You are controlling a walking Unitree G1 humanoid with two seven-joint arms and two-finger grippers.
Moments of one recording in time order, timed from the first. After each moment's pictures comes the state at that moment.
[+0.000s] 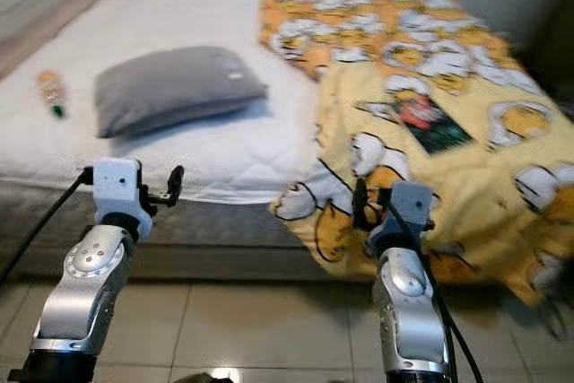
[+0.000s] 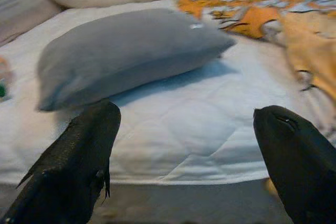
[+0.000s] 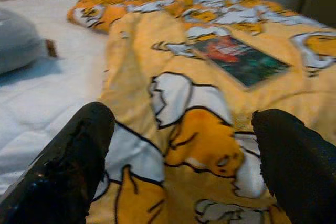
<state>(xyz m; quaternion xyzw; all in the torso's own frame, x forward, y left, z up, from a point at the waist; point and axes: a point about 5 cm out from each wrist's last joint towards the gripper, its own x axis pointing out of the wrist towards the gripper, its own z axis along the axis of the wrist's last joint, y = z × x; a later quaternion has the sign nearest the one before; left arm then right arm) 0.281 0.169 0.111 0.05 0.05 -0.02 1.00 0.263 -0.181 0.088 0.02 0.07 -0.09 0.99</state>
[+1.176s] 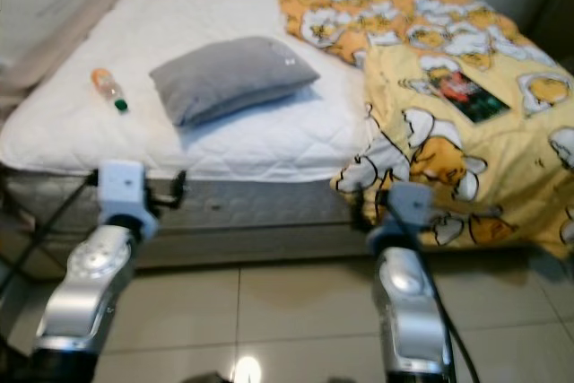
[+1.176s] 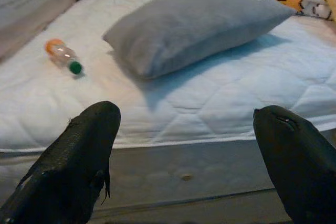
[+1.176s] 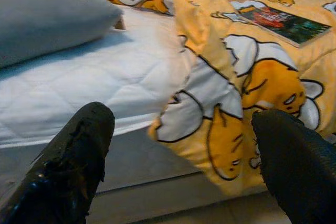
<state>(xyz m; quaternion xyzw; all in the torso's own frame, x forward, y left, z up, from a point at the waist) 0.282 0.167 0.106 0.05 0.06 -0.02 1.00 0.262 -0.179 0.087 0.02 0.09 -0.08 0.99</state>
